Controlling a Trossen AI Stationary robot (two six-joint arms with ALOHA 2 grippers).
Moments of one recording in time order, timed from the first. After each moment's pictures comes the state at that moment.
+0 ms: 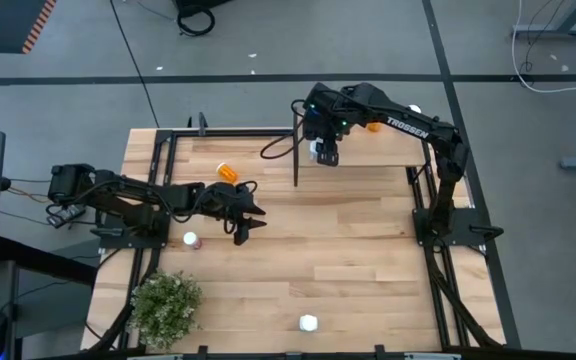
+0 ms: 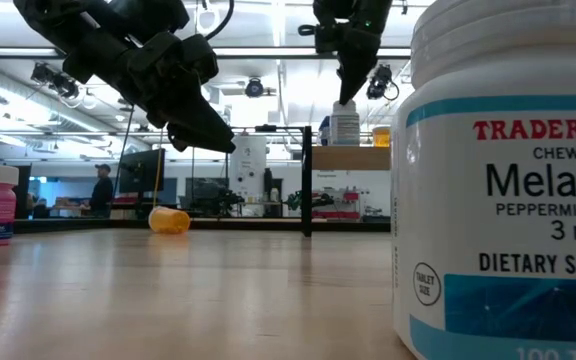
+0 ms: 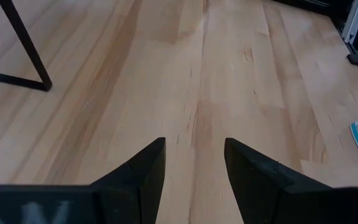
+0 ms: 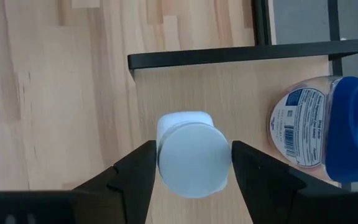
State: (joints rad) left arm 0.04 1.31 0.57 0.19 0.04 -0.21; right arm -0.44 1.85 1.99 -1.31 0.01 -0.34
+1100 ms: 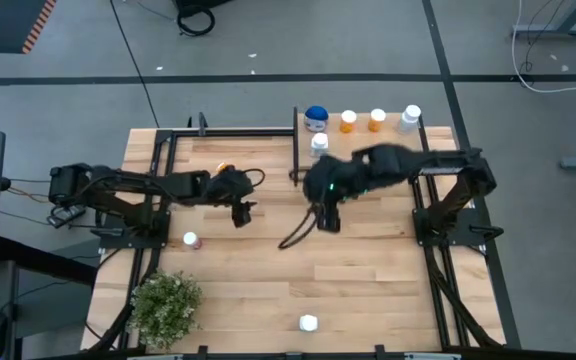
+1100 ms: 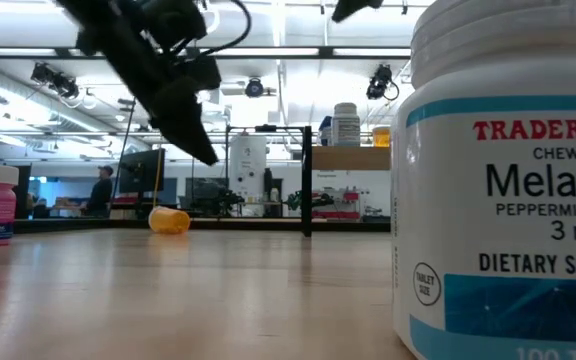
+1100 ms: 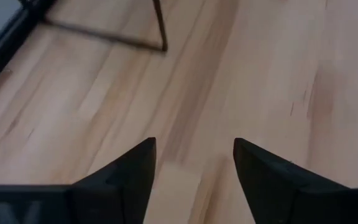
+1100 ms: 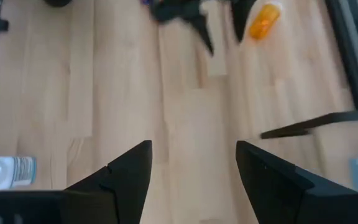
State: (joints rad) left arm 0.13 1.31 0.72 -0.22 -0.21 -0.10; right arm 0.09 1.67 1.85 -1.16 0.13 0.14
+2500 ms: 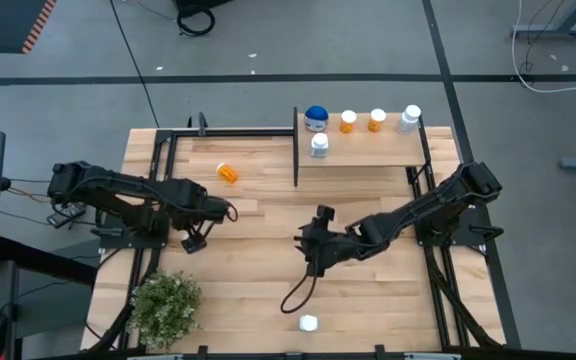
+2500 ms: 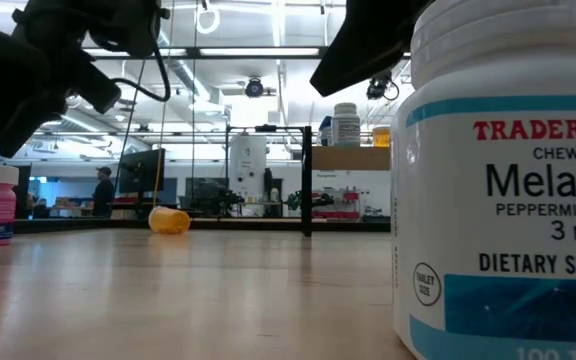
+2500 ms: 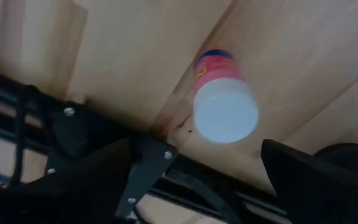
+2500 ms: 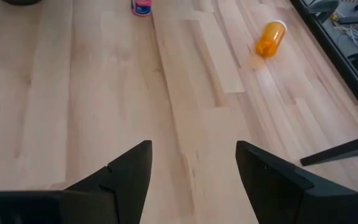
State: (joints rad) left arm -0.06 1.31 0.90 -1.38 0.09 -0.57; right arm 0.38 1.67 1.18 -0.35 0.58 0.28
